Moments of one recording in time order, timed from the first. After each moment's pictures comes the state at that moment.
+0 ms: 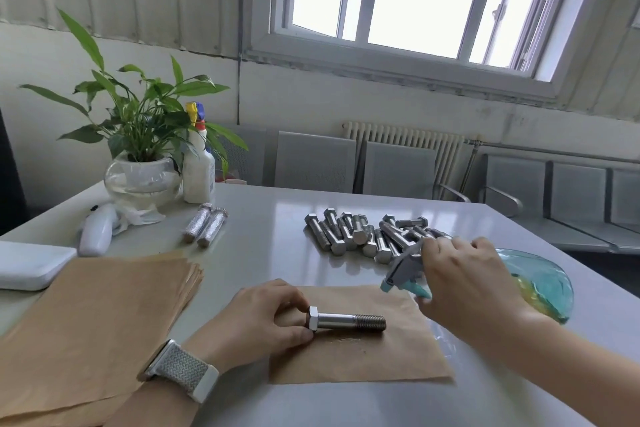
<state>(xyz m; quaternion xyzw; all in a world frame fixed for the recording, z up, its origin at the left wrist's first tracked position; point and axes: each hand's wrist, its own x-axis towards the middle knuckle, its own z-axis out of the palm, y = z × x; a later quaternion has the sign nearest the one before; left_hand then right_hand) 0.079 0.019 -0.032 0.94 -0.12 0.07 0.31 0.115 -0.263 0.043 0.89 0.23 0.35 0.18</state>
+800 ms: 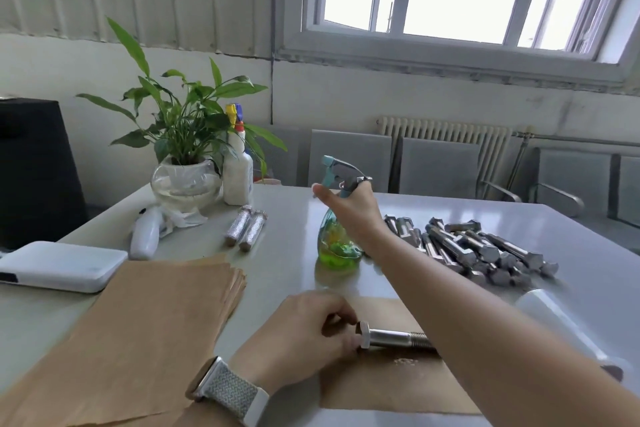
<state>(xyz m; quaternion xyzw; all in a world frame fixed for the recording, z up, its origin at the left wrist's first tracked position) 0.082 0.024 -0.035 0.92 -0.14 0.10 0.34 0.248 -0.064 0.036 0.78 0.19 0.09 -0.59</state>
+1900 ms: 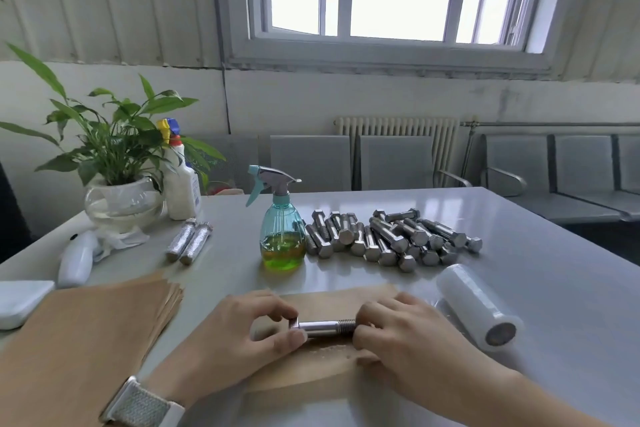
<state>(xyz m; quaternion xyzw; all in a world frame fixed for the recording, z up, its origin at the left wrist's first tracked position) 0.068 0.010 -0.017 0.91 -0.18 0.11 0.34 0.091 -0.258 0.000 0.87 0.45 0.18 0.06</state>
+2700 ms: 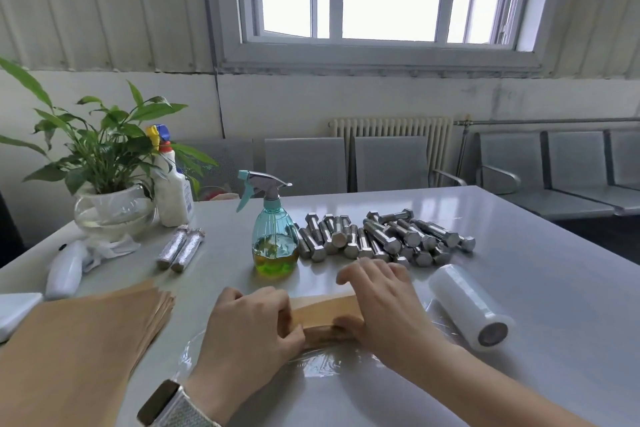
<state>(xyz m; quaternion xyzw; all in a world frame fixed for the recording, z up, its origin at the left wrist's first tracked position) 0.083 -0.033 -0.027 0.95 -0.06 0.29 0.10 0.128 -0.234 -0.012 0.90 0.32 0.25 -0.12</state>
